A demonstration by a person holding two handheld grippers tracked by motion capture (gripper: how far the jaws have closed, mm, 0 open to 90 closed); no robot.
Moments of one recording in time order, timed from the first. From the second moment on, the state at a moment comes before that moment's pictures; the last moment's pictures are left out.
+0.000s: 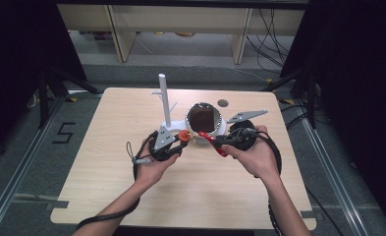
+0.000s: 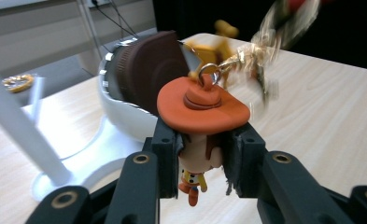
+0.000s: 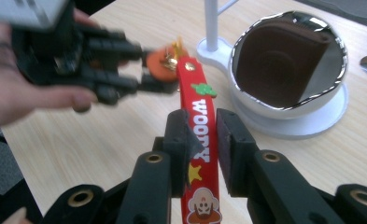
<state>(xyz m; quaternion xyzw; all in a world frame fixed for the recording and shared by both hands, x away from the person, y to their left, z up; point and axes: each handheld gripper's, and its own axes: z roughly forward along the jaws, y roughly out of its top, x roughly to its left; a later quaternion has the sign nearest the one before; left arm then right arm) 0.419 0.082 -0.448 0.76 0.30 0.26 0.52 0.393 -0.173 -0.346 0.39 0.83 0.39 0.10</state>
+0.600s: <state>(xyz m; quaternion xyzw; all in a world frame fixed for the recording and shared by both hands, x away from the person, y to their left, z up) 0.443 0.126 -0.411 0.73 0.34 0.32 0.50 0.384 -0.193 -0.415 0.42 0.81 0.39 0.09</state>
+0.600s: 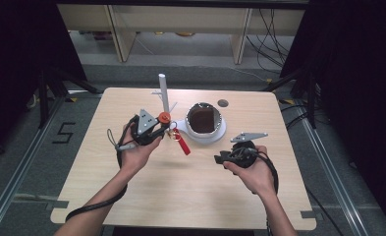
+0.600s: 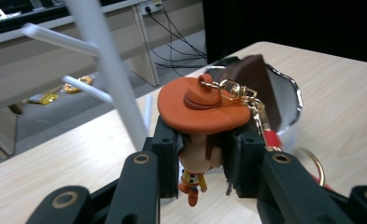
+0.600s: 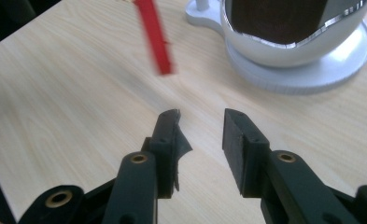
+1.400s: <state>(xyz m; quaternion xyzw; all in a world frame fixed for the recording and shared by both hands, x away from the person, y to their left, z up) 0.479 0.171 -0.389 0.70 0.43 0.35 0.46 0.378 -0.205 -0.476 0.45 0.78 0.43 0.13</state>
